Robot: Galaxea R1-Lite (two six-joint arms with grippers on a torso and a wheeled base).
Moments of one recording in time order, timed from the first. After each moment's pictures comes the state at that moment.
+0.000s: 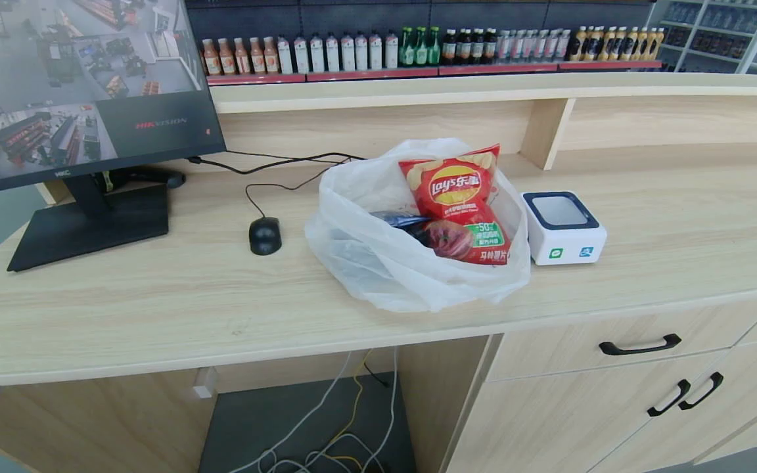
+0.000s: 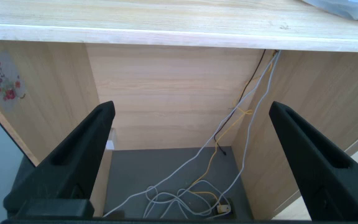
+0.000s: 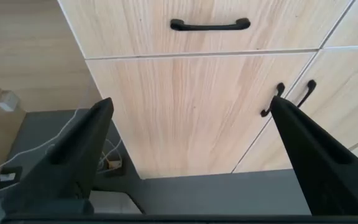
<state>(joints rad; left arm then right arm) 0.00 0.00 0.00 0.00 0.00 -0.01 0.05 0.11 0.00 -0.01 -0.04 -0.03</state>
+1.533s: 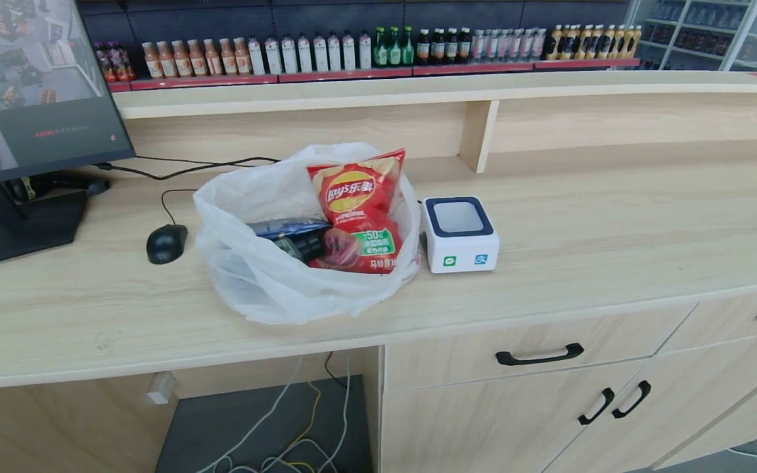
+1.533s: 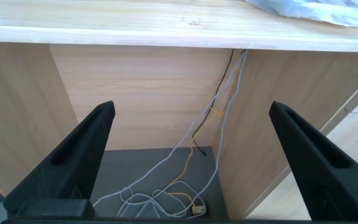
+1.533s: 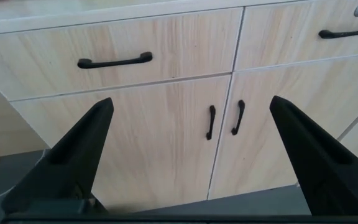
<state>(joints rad) 0.00 0.00 0.00 0.00 0.00 -0.01 0.01 0.00 0.00 -0.01 -0.04 0.01</state>
